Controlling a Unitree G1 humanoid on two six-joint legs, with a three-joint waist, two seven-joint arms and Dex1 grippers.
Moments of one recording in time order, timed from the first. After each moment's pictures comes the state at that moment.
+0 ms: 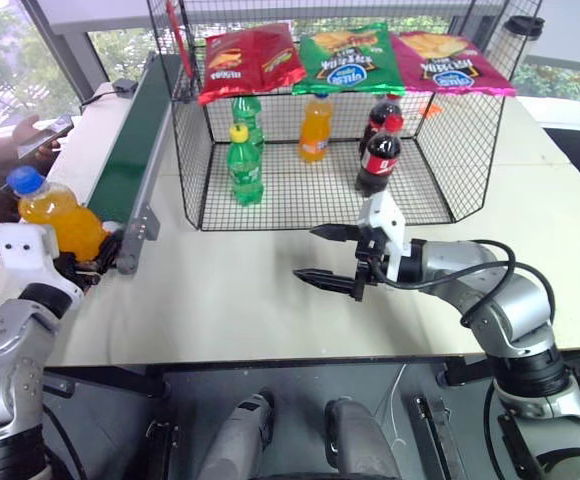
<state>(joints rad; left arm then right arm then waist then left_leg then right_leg) -0.01 0.53 0.53 -0.30 -0.54 0.52 -0.37 -0.48 -0.55 0.11 -0.36 0.54 0.73 0.84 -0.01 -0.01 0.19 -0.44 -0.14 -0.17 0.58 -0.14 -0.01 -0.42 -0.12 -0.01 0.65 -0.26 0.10</state>
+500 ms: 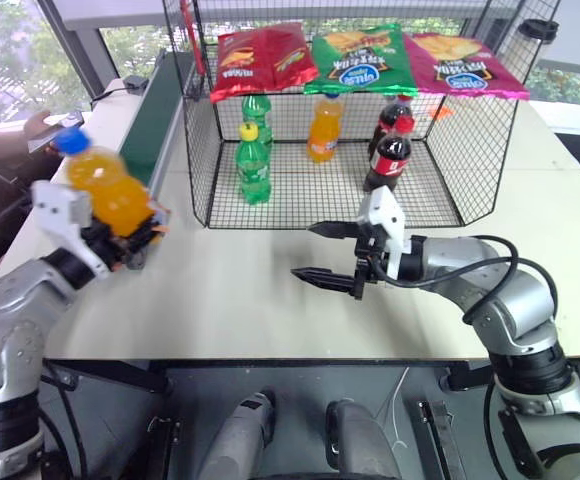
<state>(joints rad) -0.22 0.67 0.30 -0.32 -0.67 0.64 -0.61 -0.52 -0.56 0.12 -0.39 0.56 0.75 0.85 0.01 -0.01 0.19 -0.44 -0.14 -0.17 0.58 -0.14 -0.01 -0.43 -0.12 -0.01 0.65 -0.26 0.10</state>
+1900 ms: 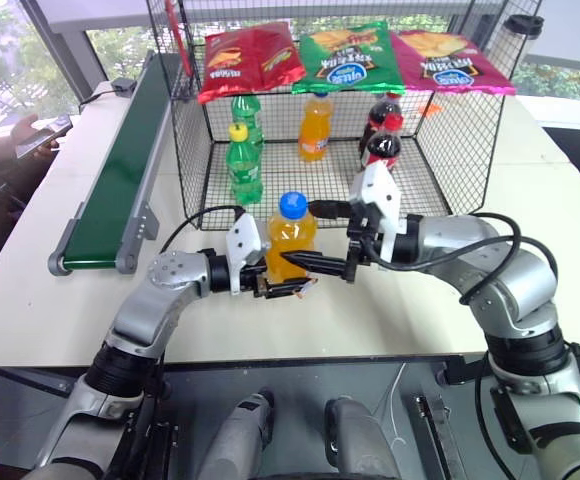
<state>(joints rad) -0.44 0.45 -0.21 -0.16 -0.36 0.38 -0.95 -0.62 -0.54 0.12 -0.39 0.58 0.81 0.80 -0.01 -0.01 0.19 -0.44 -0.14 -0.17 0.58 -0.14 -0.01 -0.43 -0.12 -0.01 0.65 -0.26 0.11</state>
